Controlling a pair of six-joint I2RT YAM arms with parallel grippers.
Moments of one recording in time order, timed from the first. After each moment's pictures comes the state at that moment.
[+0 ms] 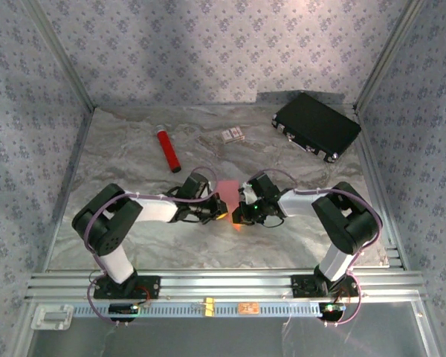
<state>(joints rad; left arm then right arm) -0.73 1.71 0.70 0.20 0.47 -1.15 0.62 1.69 0.71 -0.07 -0.60 0.61</state>
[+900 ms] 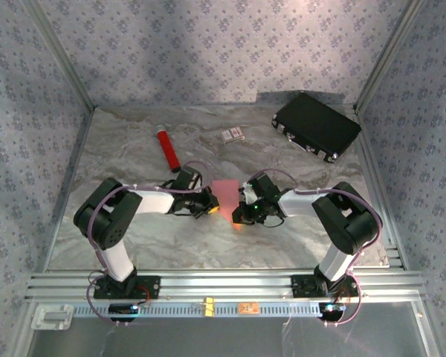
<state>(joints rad) -0.61 1.75 0.75 0.09 0.46 -1.11 0.62 1.69 0.71 -0.07 -0.60 0.61</state>
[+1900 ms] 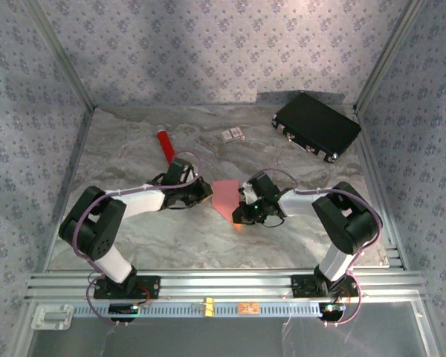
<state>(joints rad) -0.58 1.62 0.76 0.05 0.38 -1.01 0.62 1.69 0.71 -0.08 -0.60 0.59</state>
